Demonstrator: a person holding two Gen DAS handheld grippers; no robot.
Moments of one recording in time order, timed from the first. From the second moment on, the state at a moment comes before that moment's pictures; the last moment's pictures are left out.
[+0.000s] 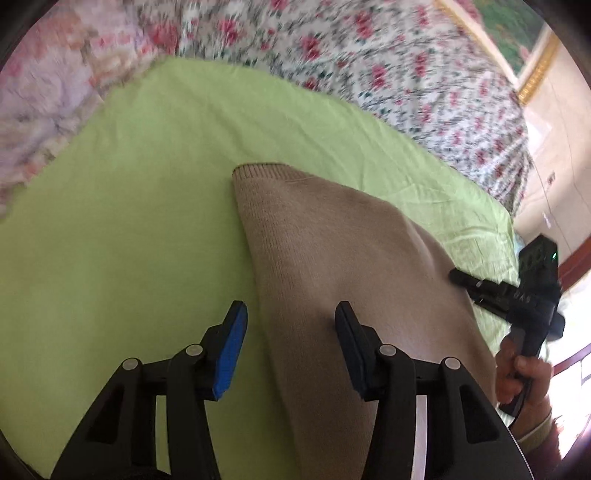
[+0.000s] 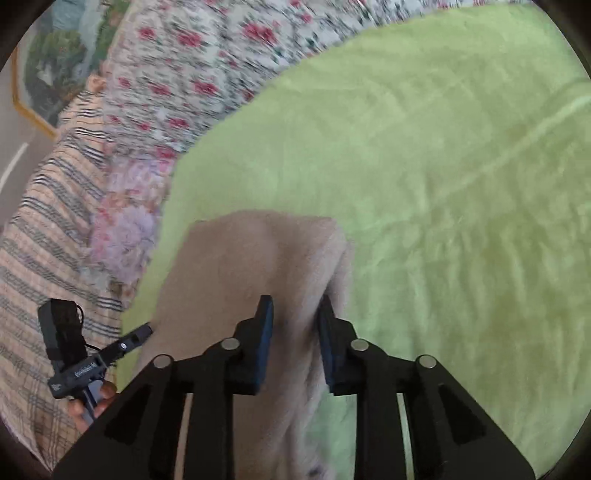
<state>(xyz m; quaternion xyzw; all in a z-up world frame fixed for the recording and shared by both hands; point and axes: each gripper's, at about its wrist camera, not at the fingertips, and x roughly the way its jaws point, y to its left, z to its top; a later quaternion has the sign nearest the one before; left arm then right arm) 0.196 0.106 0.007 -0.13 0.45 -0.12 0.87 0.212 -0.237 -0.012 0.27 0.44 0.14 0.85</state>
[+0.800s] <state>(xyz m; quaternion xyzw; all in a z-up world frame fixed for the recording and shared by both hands) 0.041 0.034 -0.042 0.02 0.42 -0.04 0.91 0.077 -0.174 -0.016 0.19 0.44 0.19 0.86</state>
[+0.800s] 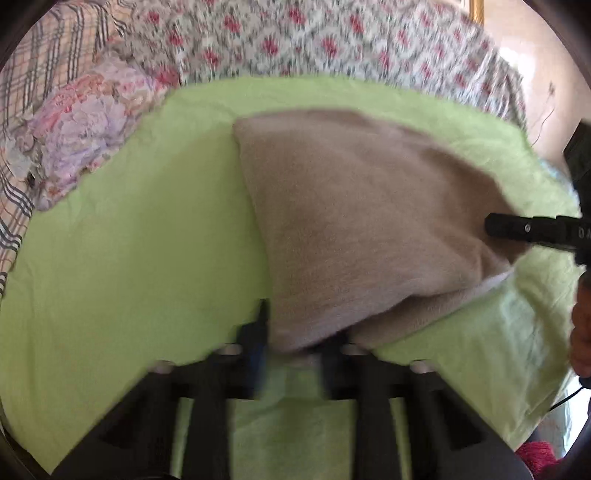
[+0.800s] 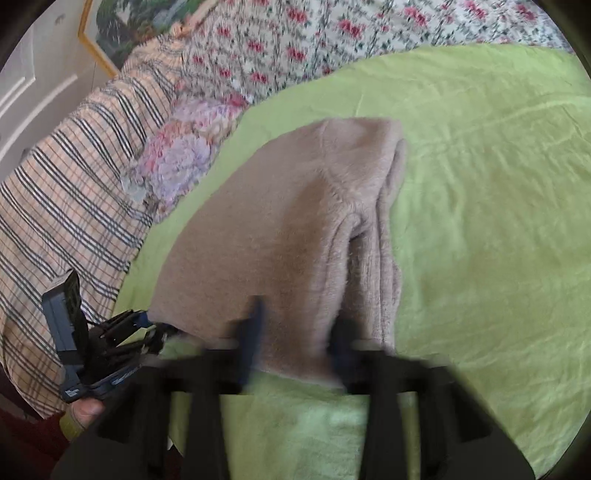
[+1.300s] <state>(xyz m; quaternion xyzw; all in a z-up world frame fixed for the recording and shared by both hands) 0.032 0.050 -0.045 -0.06 0.44 -0.02 0.90 0.071 -0.181 -0.036 0.11 0.47 0.13 0.87</state>
